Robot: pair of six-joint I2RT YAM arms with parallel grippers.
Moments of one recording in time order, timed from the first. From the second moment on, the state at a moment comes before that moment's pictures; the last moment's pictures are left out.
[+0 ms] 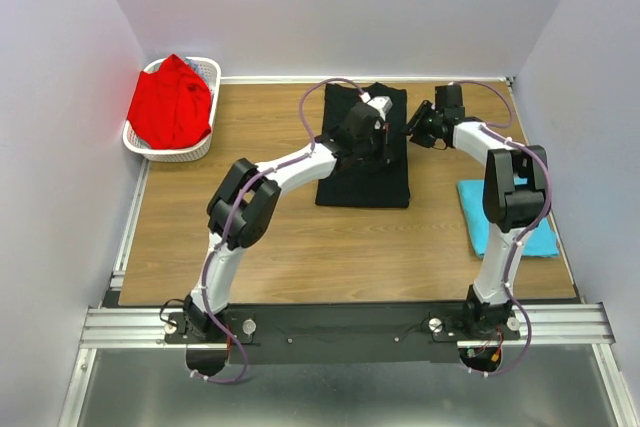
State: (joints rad) left arm -0.74 2.13 1.65 -0.06 0.18 -0.55; right arm 0.12 2.02 1.42 -0.17 -0.13 0.65
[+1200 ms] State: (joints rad) left arm -0.68 2.41 1.96 -0.19 0.13 -0.54; right arm 0.11 1.95 1.28 -0.12 -0.45 0.67
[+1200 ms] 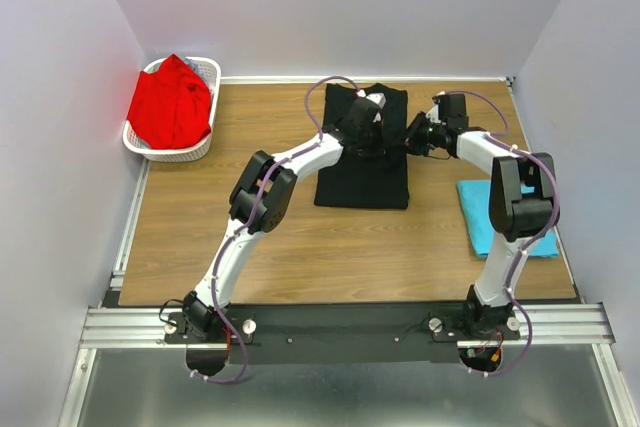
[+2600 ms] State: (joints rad) left arm -0.74 1.98 1.35 -0.13 0.06 -0.58; right arm 0.20 2.08 1.41 -0.17 -0.19 0.57
